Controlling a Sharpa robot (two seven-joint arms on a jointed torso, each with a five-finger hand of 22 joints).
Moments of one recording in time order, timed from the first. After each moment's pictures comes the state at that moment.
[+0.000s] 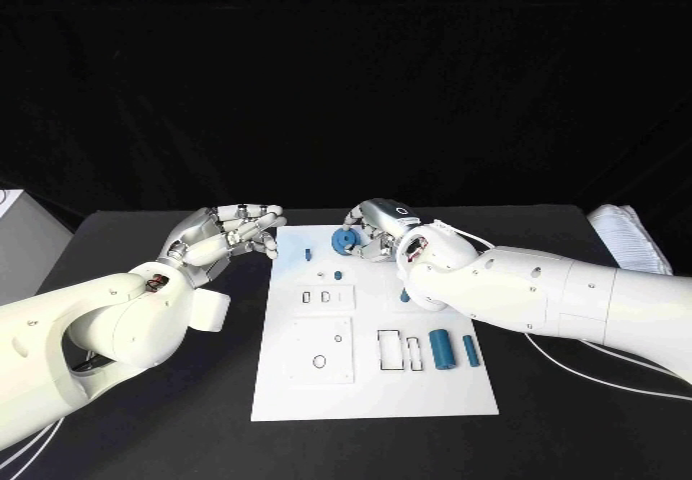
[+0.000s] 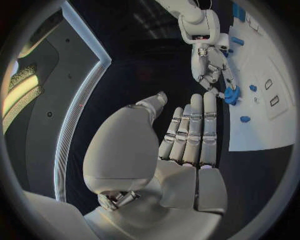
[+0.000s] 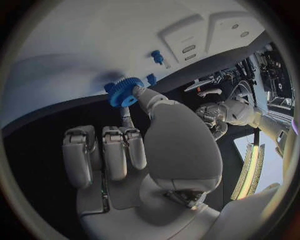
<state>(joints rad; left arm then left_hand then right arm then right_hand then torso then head) 1.22 -0.98 -0.01 1.71 -0.04 -0.29 0.40 1.40 -0.17 0.43 0.15 0.05 0.84 0.21 0.22 0.15 1.00 0.17 0.09 0.07 0.94 0.10 0.78 0.50 0.18 0.85 0.20 0.90 0.53 1.28 -0.53 -0.14 1.25 -1.45 -0.56 -0.20 1.35 -0.19 0.45 0.11 0.18 0.98 0.15 0.17 0.40 1.47 0.04 1.57 1.31 1.47 -0.03 1.57 1.31 0.01 1.46 0.08 1.57 1.31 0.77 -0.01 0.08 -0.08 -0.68</state>
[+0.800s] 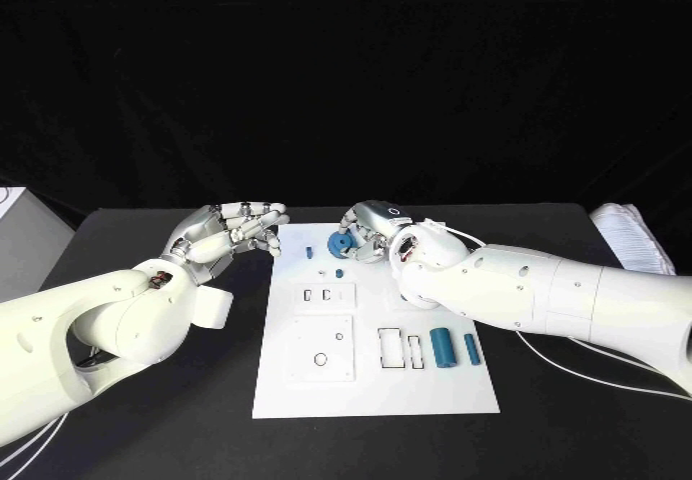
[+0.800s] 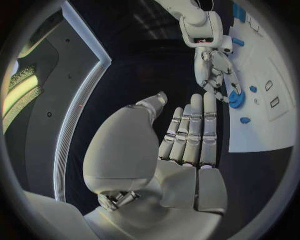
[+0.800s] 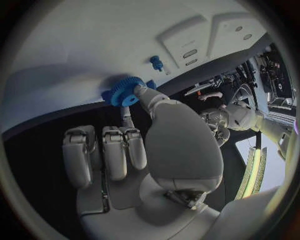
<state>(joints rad) 1.22 -0.98 -0.01 1.71 -0.04 -0.29 0.40 1.40 -0.17 0.43 0.15 0.05 0.84 0.21 0.22 0.15 1.00 0.17 0.09 0.07 0.94 0.10 0.78 0.50 0.18 0.85 0.20 0.90 0.53 1.27 -0.48 -0.14 1.20 -1.46 -0.52 -0.21 1.34 -0.20 0.45 0.11 0.17 0.98 0.14 0.19 0.40 1.47 0.04 1.57 1.31 1.47 -0.02 1.57 1.31 0.01 1.46 0.08 1.57 1.31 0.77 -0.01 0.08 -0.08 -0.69</state>
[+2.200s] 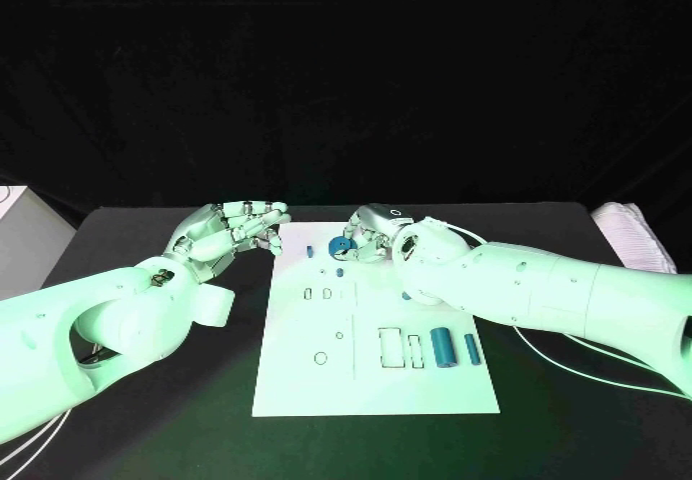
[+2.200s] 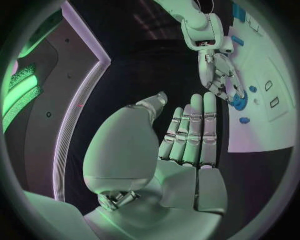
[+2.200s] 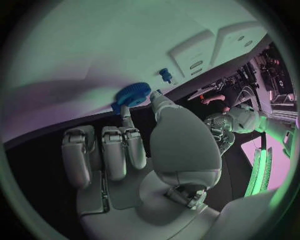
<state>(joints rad) 1.22 -0.98 -0.01 1.71 -0.04 -0.29 0.39 1.40 -0.17 0.43 0.15 0.05 0.84 0.21 0.22 0.15 1.00 0.17 0.09 0.07 0.94 0.10 0.78 0.50 0.18 0.84 0.20 0.90 0.53 1.27 -0.47 -0.15 1.15 -1.43 -0.44 -0.21 1.19 -0.18 0.19 0.29 0.18 0.95 0.15 0.16 0.40 1.46 0.06 1.57 1.31 1.46 -0.01 1.57 1.31 0.01 1.47 0.10 1.57 1.31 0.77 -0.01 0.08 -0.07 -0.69</state>
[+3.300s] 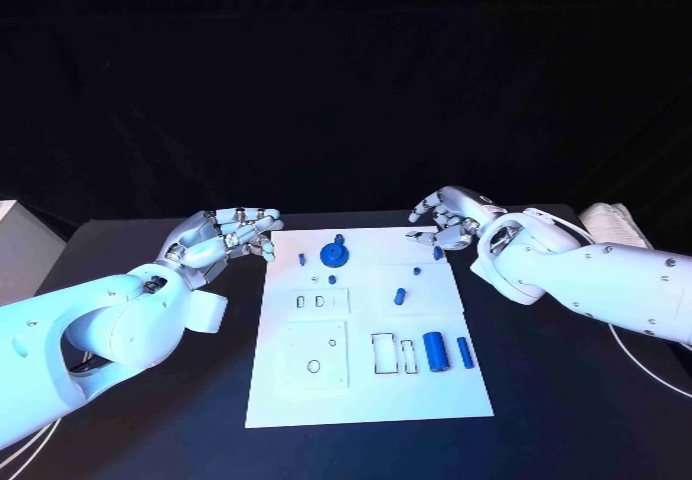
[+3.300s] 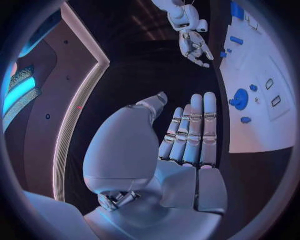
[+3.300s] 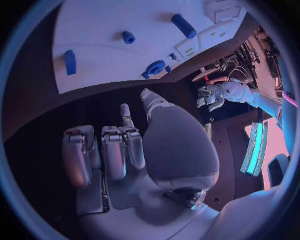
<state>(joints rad) 1.22 -0.99 -0.01 1.70 -0.04 -0.29 0.39 1.40 -0.17 0.44 0.15 0.05 0.84 0.21 0.22 0.15 1.00 0.17 0.09 0.07 0.94 0.10 0.78 0.50 0.18 0.84 0.20 0.90 0.53 1.34 -0.88 -0.13 1.42 -1.26 -0.51 -0.07 1.36 -0.19 0.23 0.24 0.19 0.95 0.15 0.15 0.40 1.47 0.07 1.57 1.31 1.46 -0.01 1.57 1.31 0.01 1.47 0.10 1.57 1.31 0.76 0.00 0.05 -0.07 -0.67</state>
